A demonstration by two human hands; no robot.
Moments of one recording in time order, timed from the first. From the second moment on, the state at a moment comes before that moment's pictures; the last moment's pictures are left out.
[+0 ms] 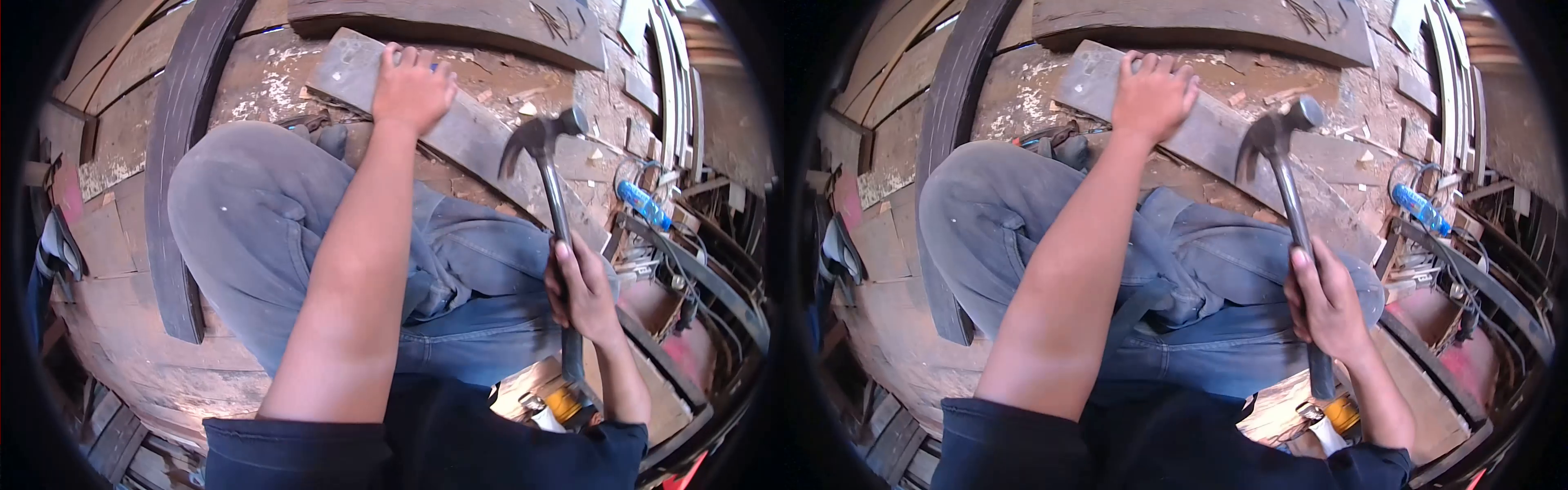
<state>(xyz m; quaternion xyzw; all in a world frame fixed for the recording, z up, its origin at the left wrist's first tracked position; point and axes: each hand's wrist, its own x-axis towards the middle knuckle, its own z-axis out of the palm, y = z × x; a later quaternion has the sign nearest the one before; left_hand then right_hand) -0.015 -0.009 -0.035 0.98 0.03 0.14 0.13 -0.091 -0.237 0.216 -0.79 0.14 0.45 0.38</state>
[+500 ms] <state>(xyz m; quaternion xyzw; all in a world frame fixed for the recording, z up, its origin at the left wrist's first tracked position) -0.015 -0.007 -0.029 0.98 0.04 0.13 0.14 -0.054 -0.209 0.095 -0.84 0.03 0.33 0.43</state>
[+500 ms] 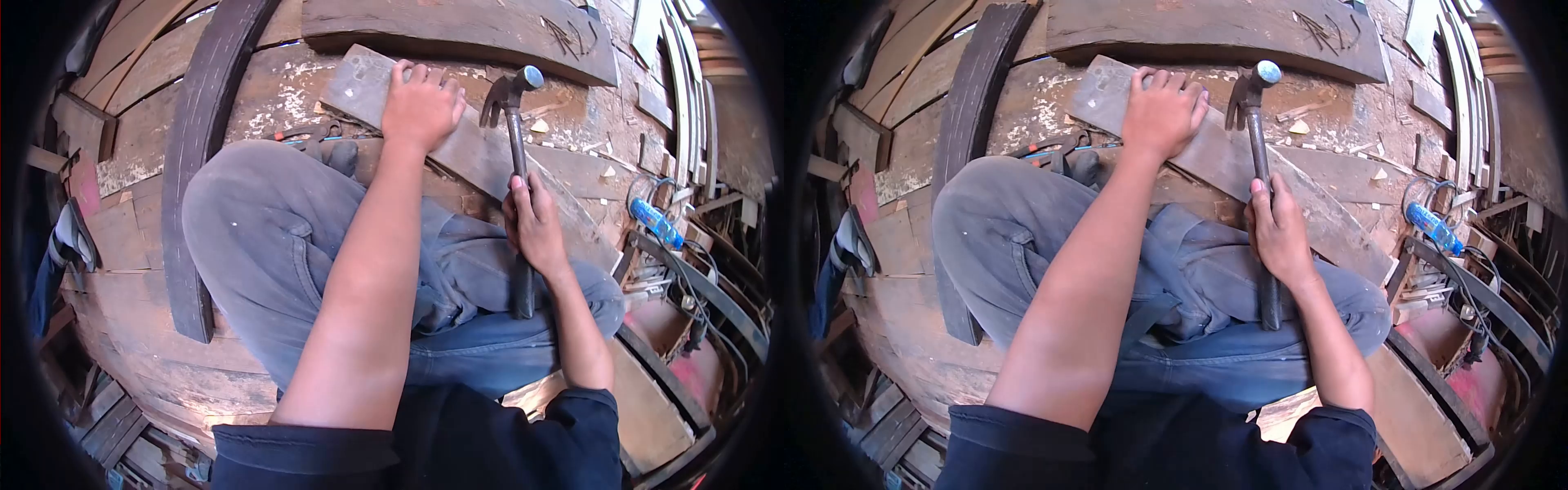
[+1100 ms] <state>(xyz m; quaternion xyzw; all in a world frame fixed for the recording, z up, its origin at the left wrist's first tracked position) -0.015 -0.008 -0.029 0.98 0.04 0.10 0.14 -0.090 -0.249 0.155 -0.64 0.22 0.47 0.56</state>
